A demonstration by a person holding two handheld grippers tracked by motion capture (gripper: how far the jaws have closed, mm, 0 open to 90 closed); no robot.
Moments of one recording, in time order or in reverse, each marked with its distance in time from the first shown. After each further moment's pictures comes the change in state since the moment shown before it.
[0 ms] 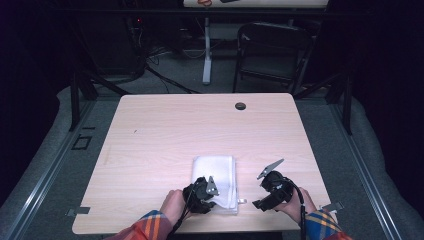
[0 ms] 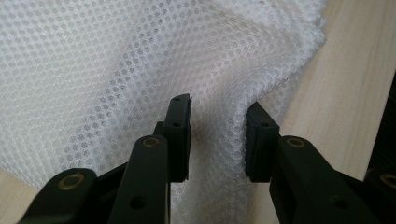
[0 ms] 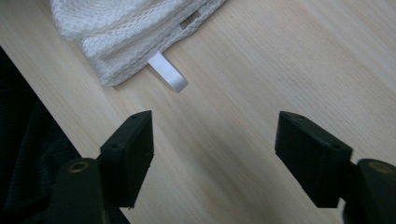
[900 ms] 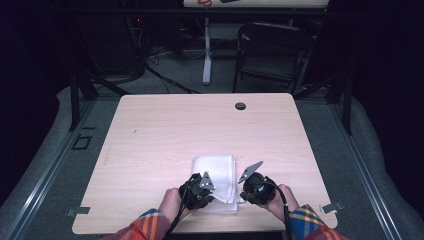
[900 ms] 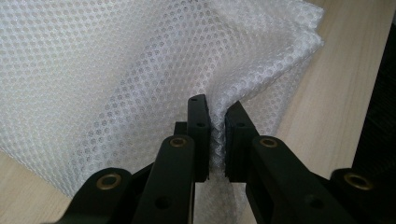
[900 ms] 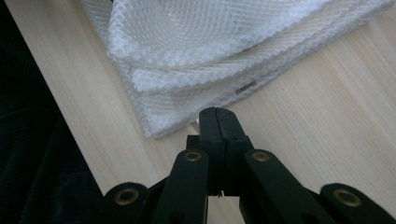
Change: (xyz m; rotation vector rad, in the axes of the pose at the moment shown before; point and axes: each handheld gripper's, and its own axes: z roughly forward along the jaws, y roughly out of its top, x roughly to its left) left arm 0.008 -0.002 -0.012 -0.072 -0.028 -0.053; right arm 0.033 0.034 0.014 -0.023 -0.004 -0.201
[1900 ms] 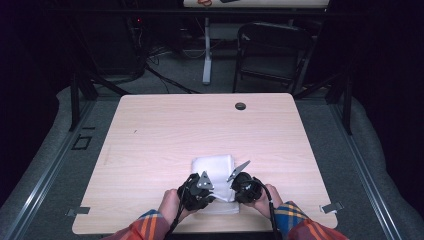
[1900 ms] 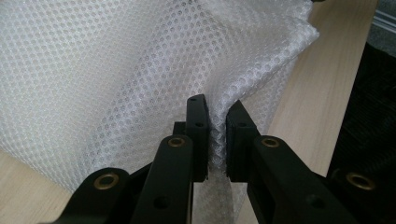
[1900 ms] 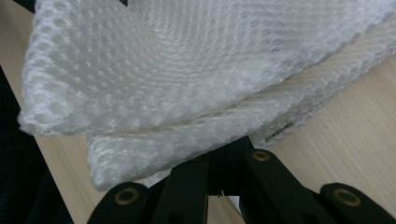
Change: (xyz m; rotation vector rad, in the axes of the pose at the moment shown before) left arm -0.006 -0.001 -0.010 -0.039 -0.002 -0.027; right arm -0.001 0.013 0.041 0.000 0.064 0.069
